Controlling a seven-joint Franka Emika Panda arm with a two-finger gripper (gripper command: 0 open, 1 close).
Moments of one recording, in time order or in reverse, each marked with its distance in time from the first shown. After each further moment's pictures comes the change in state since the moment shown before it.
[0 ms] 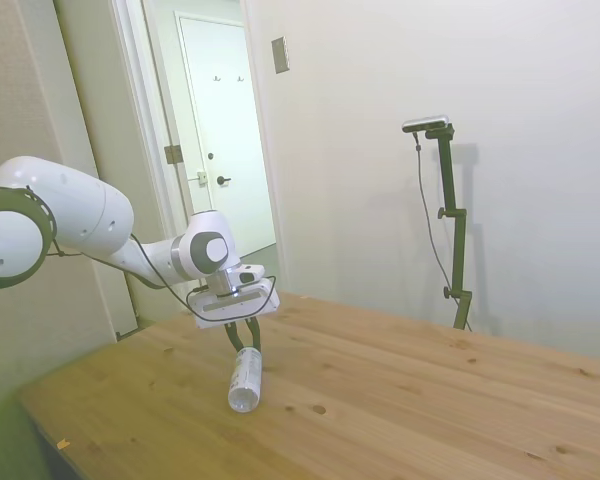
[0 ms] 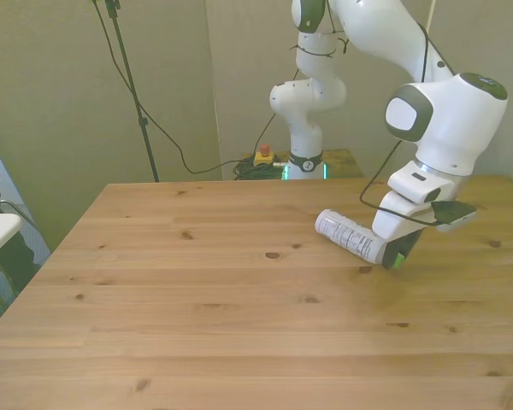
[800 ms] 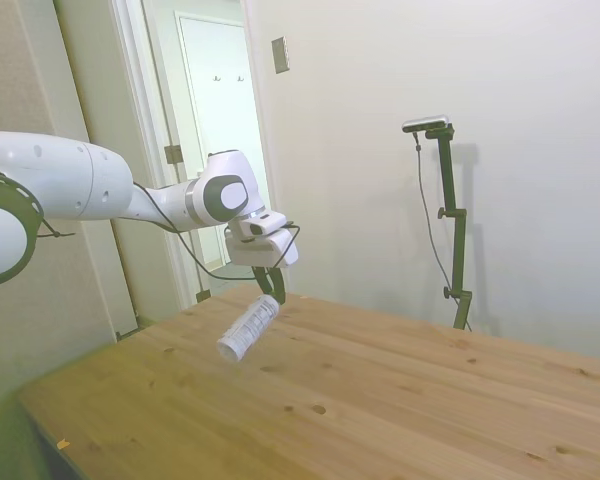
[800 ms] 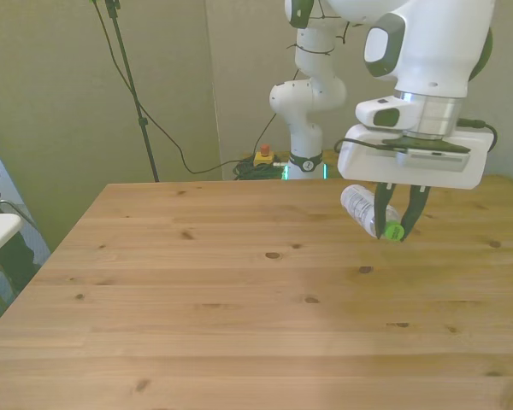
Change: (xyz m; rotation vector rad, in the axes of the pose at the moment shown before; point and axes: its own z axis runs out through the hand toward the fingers) arm 0.062 0.084 -0.110 0.137 0.088 0.692
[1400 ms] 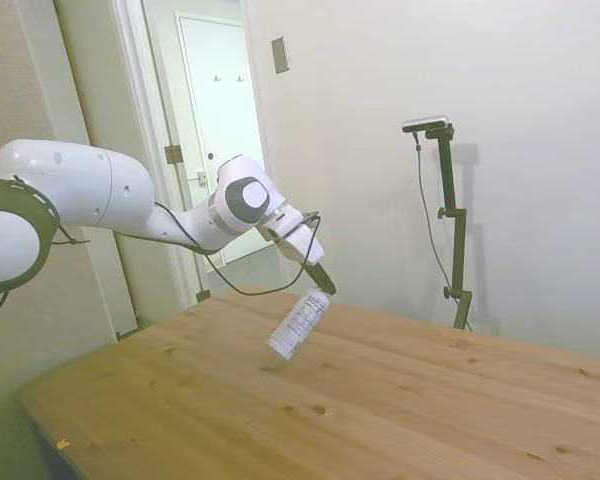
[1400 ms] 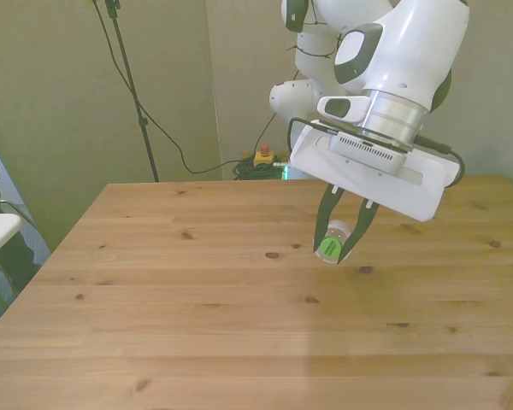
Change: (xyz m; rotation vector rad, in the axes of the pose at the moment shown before) arm 0.059 0.011 0.015 0.031 0.373 0.421
